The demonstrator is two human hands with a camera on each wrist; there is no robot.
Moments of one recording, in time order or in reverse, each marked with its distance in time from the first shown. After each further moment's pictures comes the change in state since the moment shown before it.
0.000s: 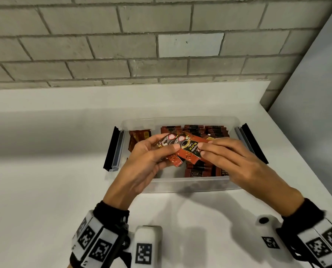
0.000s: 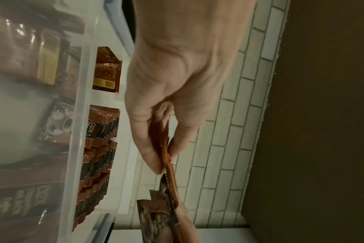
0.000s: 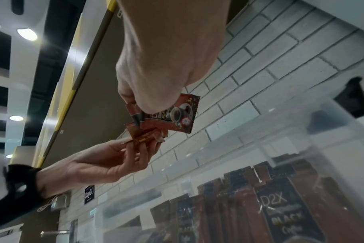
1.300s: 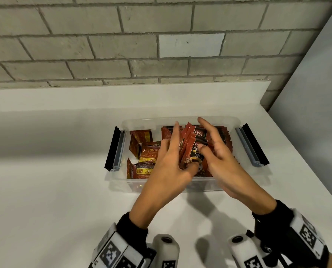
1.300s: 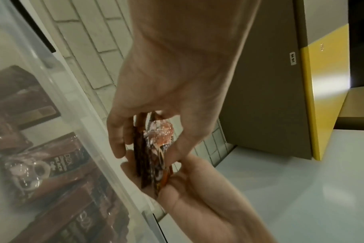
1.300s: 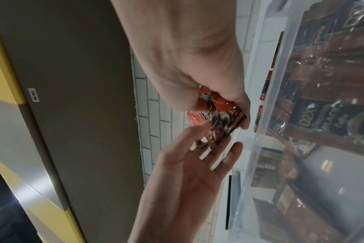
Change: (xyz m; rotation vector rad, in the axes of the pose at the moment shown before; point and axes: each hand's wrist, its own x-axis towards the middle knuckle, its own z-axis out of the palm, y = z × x) left_hand -0.013 -0.027 0.026 0.834 0.000 0.302; right_hand 0.048 -0.036 0.016 1.368 0.134 1.059
